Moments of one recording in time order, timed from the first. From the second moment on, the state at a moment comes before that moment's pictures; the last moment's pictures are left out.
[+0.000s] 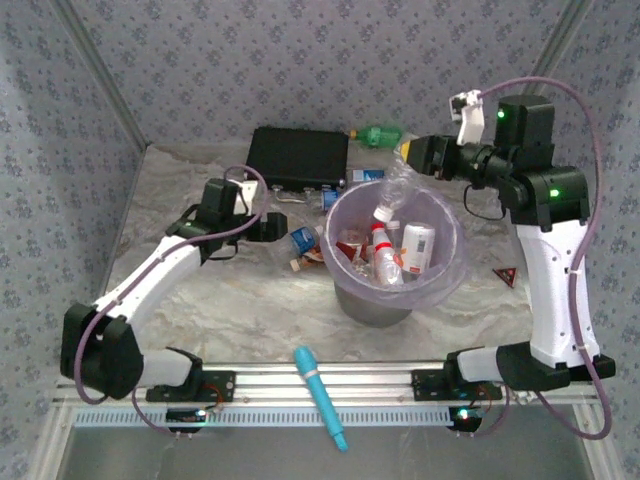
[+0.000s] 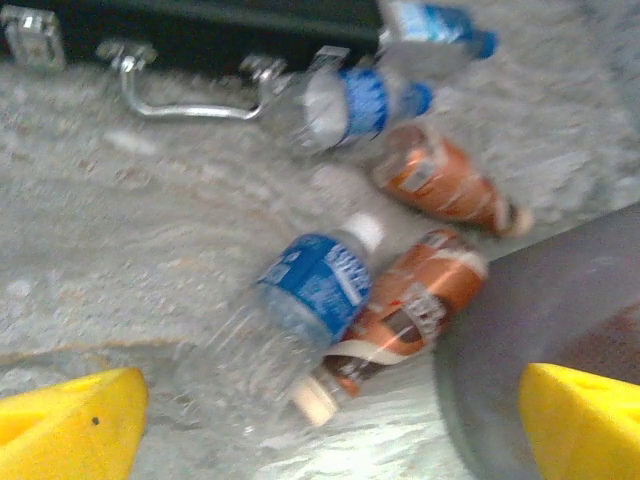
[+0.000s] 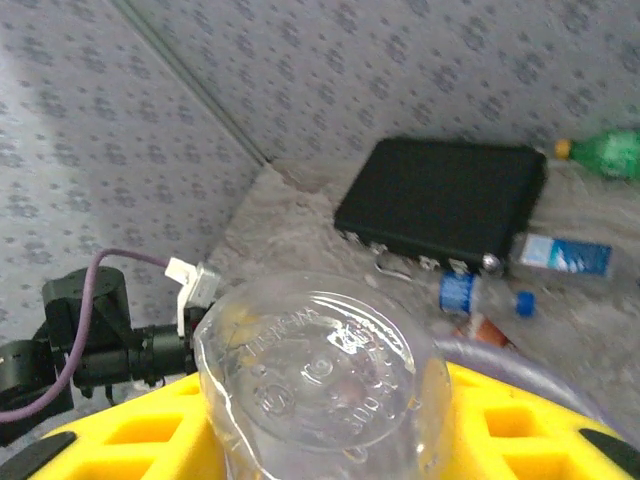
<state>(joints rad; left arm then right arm) -0.41 1.33 1.00 -0.45 0.23 -0.34 0.19 1.34 1.96 -1.13 -0.48 0.27</state>
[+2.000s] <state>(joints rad) -0.47 1.52 1.03 -0.48 0.12 -0.29 0.39 1.26 1.45 -1.13 -0.21 0.27</state>
